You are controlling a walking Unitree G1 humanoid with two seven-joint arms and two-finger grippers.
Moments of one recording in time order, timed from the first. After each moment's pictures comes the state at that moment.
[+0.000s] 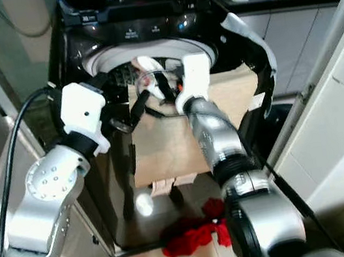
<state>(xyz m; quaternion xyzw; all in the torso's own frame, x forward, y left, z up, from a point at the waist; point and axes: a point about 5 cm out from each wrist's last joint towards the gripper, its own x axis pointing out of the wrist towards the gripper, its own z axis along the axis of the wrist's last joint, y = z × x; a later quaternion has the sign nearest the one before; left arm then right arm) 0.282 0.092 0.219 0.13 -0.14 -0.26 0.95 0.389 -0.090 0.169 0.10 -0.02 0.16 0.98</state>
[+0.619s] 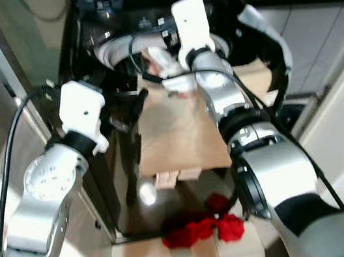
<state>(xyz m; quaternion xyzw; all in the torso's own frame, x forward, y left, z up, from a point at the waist) 0.281 0.092 0.222 0.14 -0.15 -0.25 0.95 0.410 -0.108 0.244 -0.08 -0.17 0.10 0.98</state>
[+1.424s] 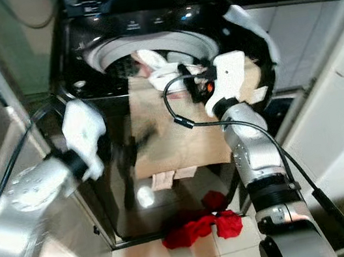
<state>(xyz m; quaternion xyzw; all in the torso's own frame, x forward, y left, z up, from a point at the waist) 0.263 0.108 0.196 0.15 -0.03 -0.42 0.89 0.354 -0.142 0.170 0.05 -0.08 0.16 0.98</state>
